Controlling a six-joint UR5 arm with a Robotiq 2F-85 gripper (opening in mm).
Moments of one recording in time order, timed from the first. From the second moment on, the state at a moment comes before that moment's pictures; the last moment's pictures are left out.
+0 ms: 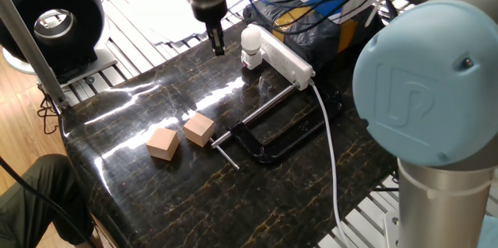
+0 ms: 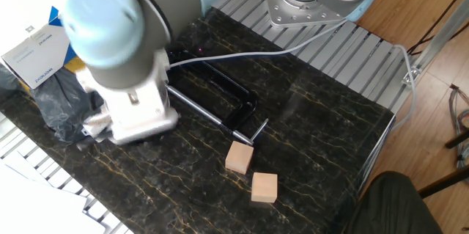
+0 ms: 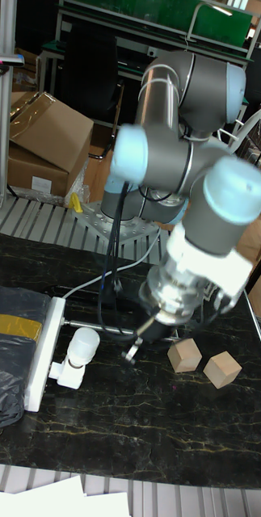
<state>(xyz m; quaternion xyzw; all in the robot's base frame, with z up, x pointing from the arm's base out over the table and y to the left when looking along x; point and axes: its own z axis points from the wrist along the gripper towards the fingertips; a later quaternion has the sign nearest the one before) 0.654 0.031 0.083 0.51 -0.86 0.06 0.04</state>
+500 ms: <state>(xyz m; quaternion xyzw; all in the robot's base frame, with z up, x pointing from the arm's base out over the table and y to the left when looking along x) 0.656 0.011 0.045 0.56 -0.82 0.08 0.07</state>
